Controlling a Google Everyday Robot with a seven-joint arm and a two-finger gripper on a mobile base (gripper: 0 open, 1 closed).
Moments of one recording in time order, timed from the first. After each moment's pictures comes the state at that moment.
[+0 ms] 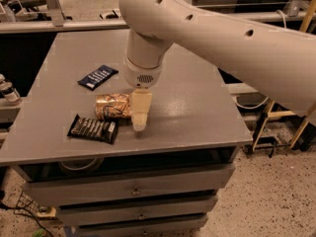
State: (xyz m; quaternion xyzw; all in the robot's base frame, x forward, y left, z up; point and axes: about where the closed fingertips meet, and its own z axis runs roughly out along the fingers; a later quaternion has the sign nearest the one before) arm 0.555 0.065 0.838 -0.77 0.62 0.04 0.14
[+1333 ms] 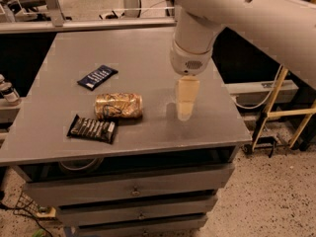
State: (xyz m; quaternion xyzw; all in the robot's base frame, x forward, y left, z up) arm 0.560 -0.048 0.870 -0.73 0.67 -0.01 0.12
